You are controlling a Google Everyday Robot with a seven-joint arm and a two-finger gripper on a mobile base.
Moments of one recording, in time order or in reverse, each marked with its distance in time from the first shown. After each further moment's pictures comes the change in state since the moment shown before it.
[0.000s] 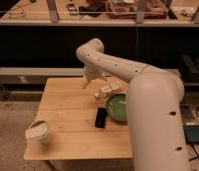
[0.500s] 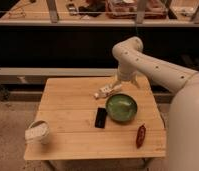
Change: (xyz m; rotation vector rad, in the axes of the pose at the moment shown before) arm -0.113 0.131 -0.044 -0.064 -0.094 0.400
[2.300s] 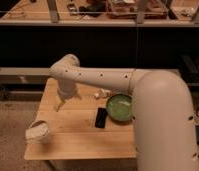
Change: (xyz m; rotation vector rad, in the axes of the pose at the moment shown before) arm -0.059 -0.312 0.010 0.212 0.073 -0.720
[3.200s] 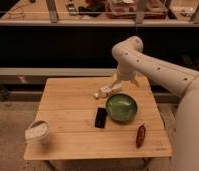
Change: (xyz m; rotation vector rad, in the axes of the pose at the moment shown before) arm -0.151 0.260 -0.087 -0.231 -0.001 0.682
